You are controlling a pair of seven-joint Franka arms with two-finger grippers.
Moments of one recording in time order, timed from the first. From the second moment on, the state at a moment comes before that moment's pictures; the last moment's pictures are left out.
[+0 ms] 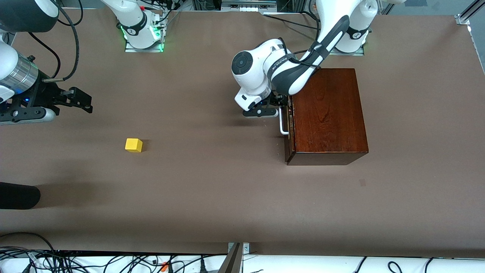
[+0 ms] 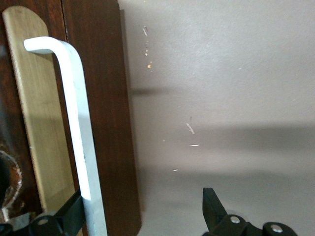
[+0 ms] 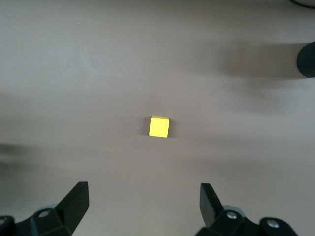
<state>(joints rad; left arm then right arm) -0.44 0.57 -0.43 -1.66 0.38 1.88 -0.99 0.04 0.13 0.07 -1.52 -0.01 1.66 0.03</state>
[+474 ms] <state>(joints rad) -0.45 0.57 -0.44 -1.65 0.28 2.03 -1.01 0.04 0.13 0.07 -1.52 -0.01 1.66 0.03</state>
